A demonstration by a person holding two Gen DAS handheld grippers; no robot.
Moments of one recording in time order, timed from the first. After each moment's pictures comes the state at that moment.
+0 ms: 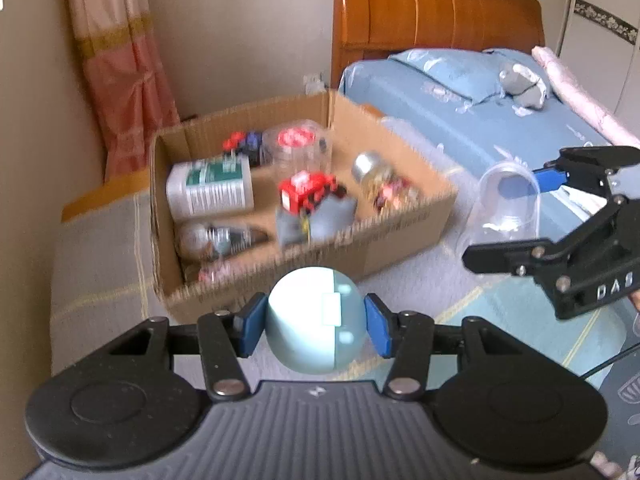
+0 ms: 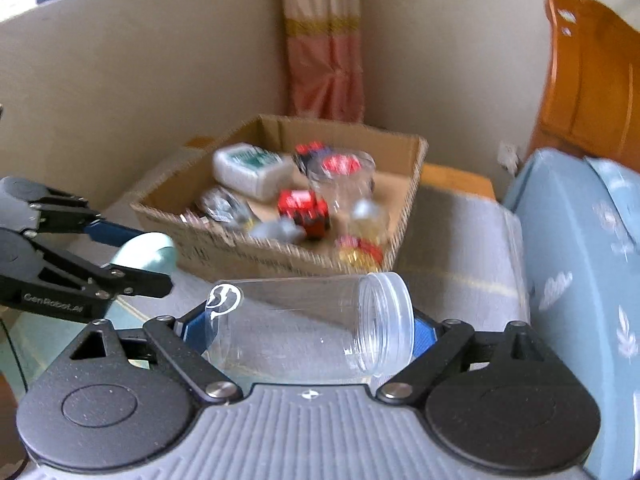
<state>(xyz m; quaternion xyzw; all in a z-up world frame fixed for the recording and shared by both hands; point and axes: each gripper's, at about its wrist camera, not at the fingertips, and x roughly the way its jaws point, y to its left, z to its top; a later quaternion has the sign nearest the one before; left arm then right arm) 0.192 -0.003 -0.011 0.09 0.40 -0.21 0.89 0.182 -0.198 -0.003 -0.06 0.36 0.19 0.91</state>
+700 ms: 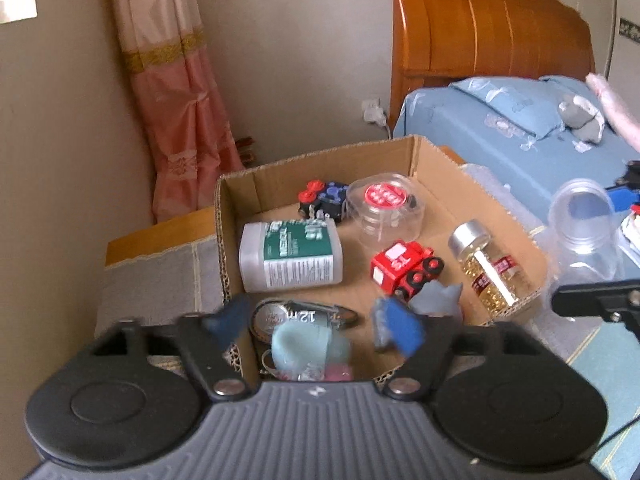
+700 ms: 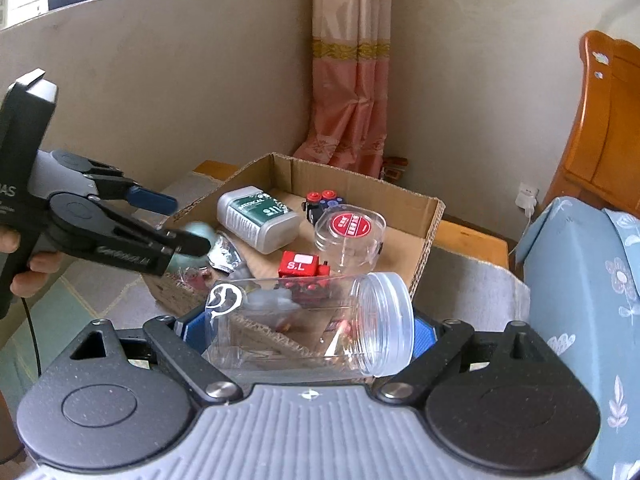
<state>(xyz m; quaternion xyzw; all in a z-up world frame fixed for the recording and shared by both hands) 0.258 0.013 -0.009 0.08 0.37 -0.14 0.92 0.233 -0.190 0.018 -0.09 0.35 0.22 0.91</state>
